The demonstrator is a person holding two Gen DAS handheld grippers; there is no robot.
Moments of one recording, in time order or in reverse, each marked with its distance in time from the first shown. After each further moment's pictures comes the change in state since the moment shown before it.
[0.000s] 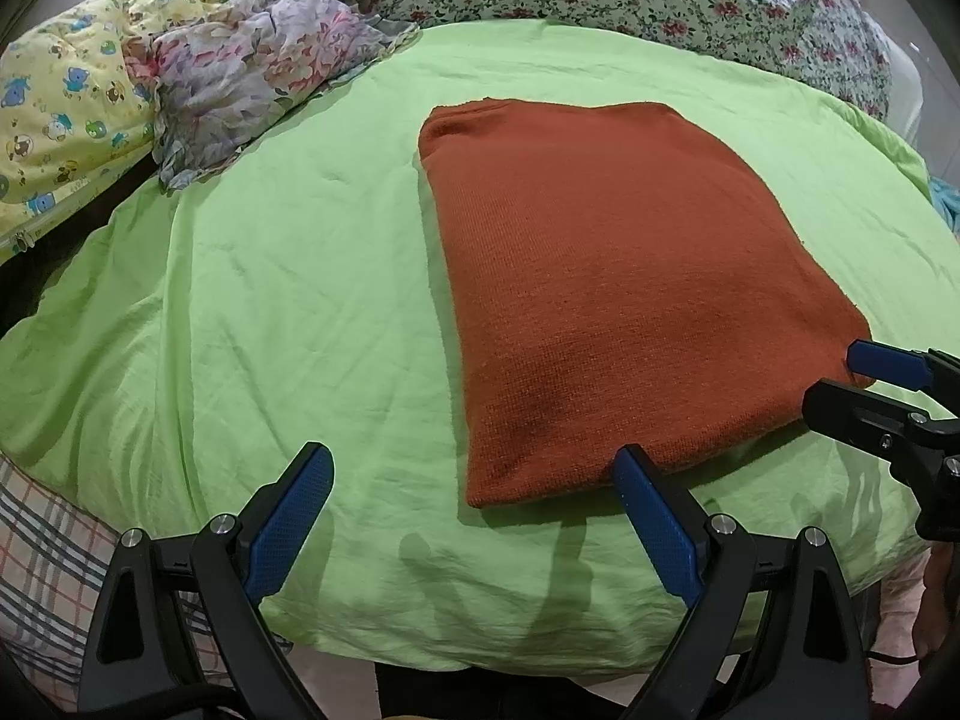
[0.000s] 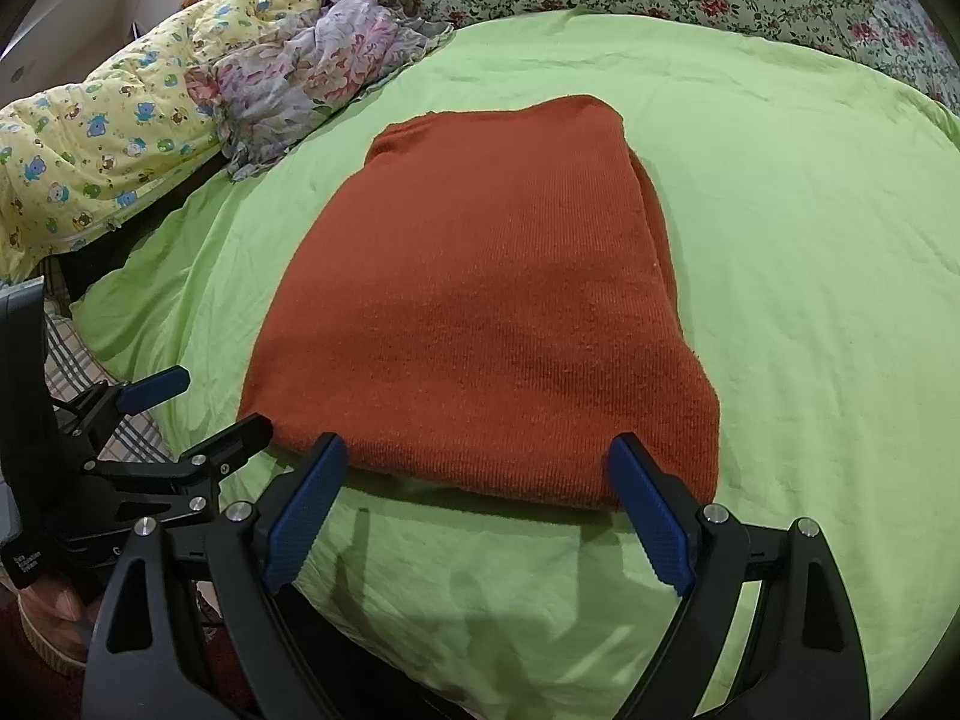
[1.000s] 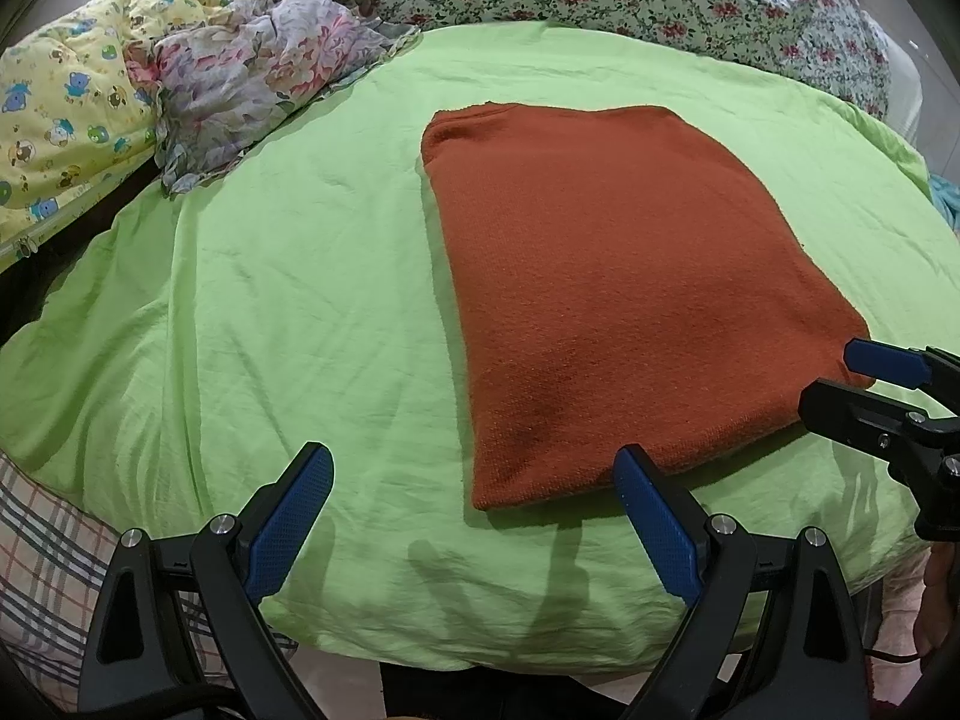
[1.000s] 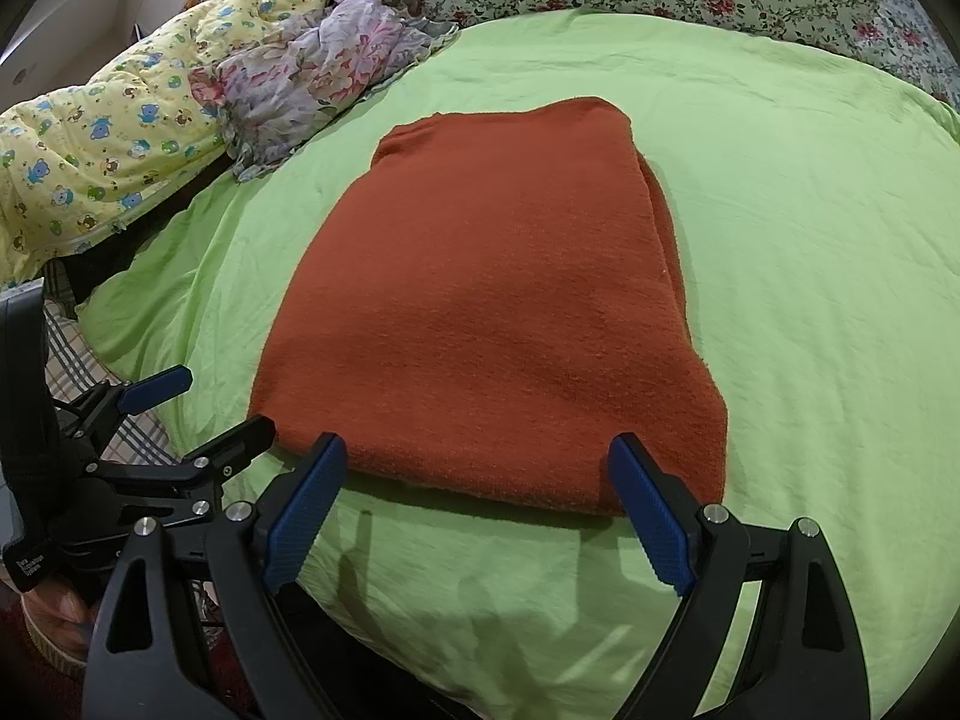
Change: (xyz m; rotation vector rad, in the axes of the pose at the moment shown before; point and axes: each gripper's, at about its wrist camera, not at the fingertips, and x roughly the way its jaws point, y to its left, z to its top) left arm -0.005 -0.003 0.000 -0.003 -0.001 0.007; right arm -0.004 0.011 0.002 0.005 -0.001 0.000
